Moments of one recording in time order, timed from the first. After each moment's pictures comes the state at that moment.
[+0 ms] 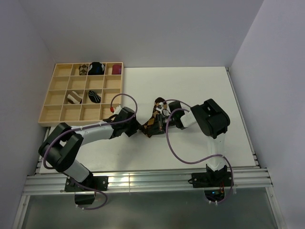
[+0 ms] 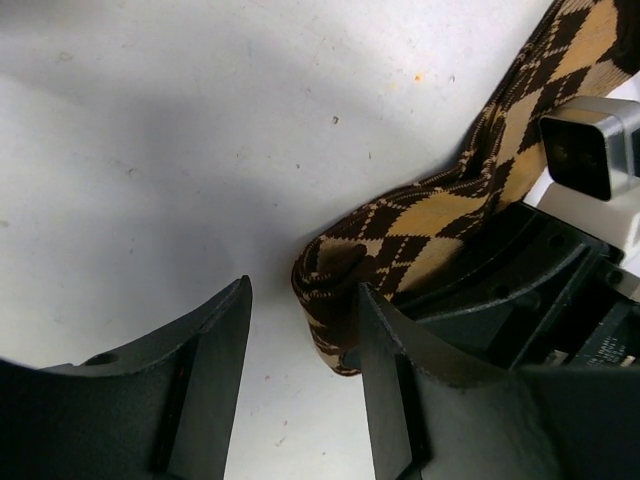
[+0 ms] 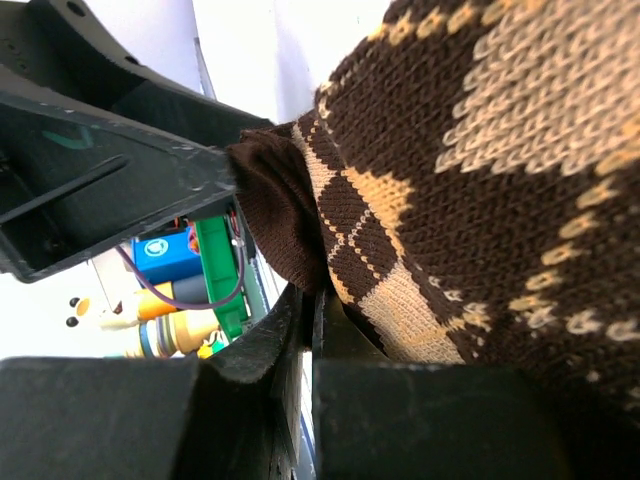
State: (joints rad) left arm -0.68 1.55 0.75 -0.09 -0.13 -1.26; right arm 0.44 2.06 0.83 0.46 -1.04 0.78
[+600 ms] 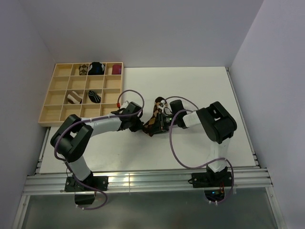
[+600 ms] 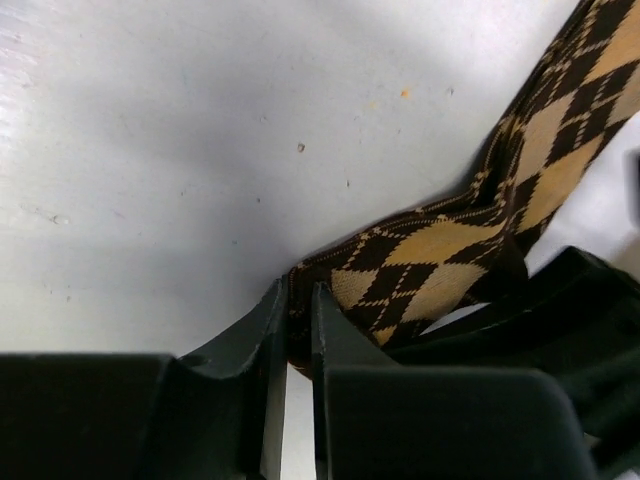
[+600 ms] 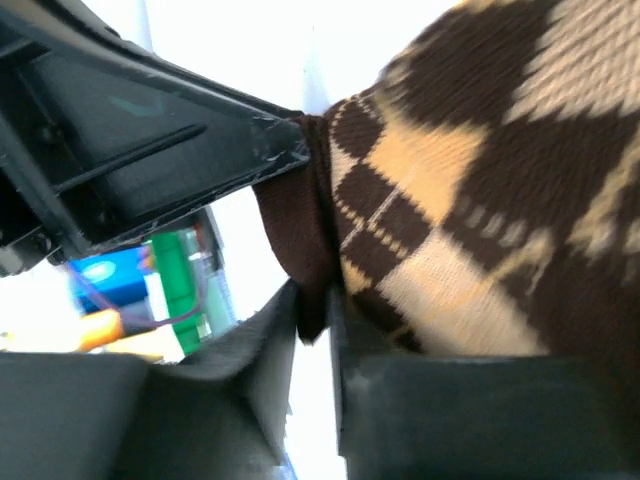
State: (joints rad) left arm -0.69 1.71 0.92 -0.18 -0.13 -1.22; right arm 0.44 1.98 0.83 0.35 -0.96 0.69
